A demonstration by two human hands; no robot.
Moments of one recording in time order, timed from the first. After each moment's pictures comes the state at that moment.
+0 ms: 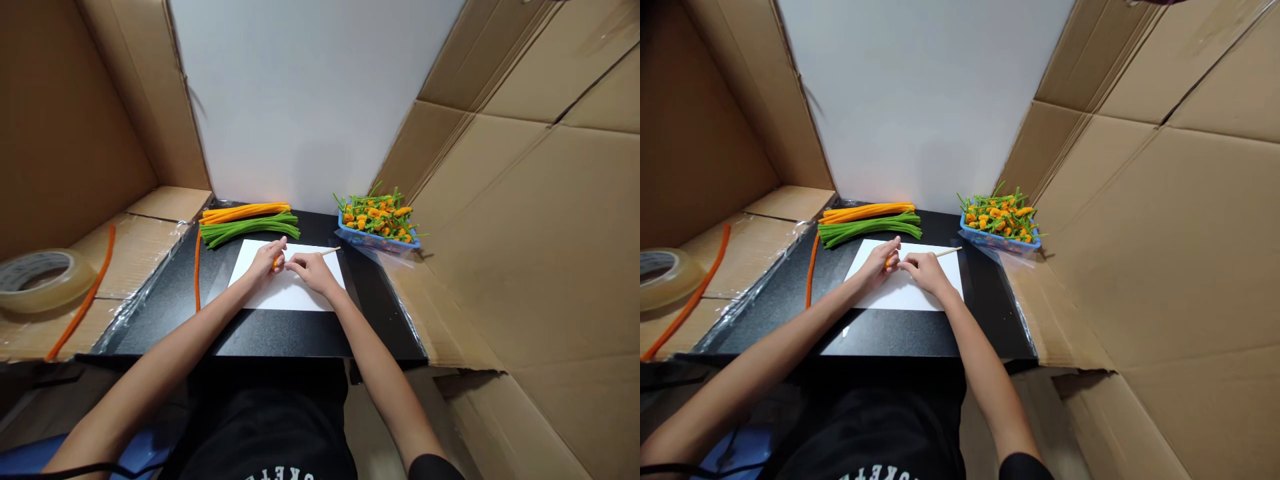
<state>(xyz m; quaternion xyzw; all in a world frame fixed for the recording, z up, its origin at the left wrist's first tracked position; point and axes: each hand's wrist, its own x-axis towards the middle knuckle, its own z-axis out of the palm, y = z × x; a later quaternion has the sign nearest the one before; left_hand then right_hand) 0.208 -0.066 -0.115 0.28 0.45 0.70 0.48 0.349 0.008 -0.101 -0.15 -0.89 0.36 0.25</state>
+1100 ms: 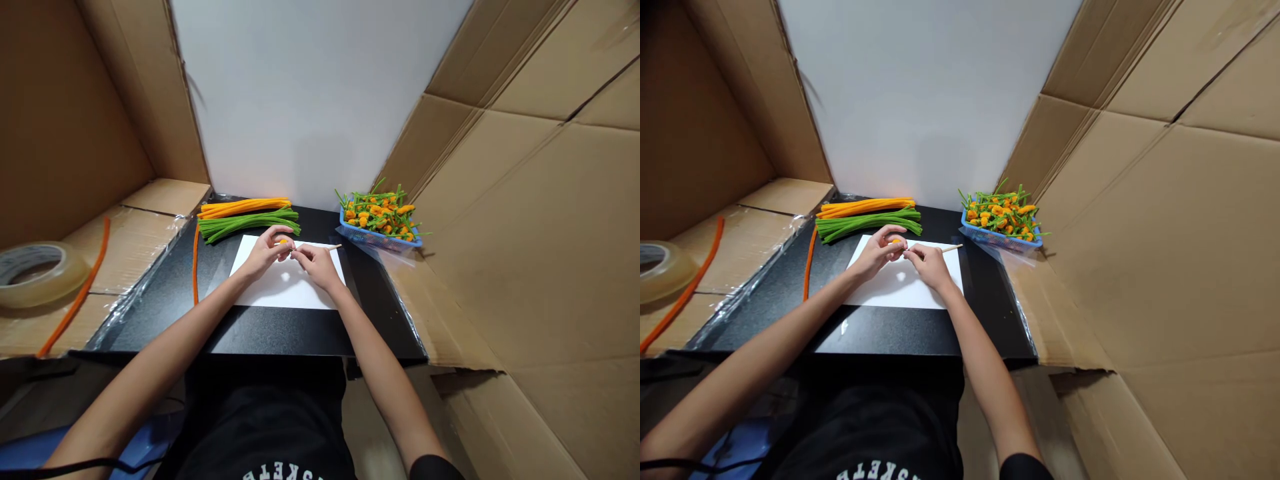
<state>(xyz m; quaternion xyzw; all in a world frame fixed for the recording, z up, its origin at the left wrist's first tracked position) 0.197 -0.072 -0.104 0.43 0.39 0.69 0.43 0.350 0.009 -0.097 -0.19 -0.84 0.40 0.30</state>
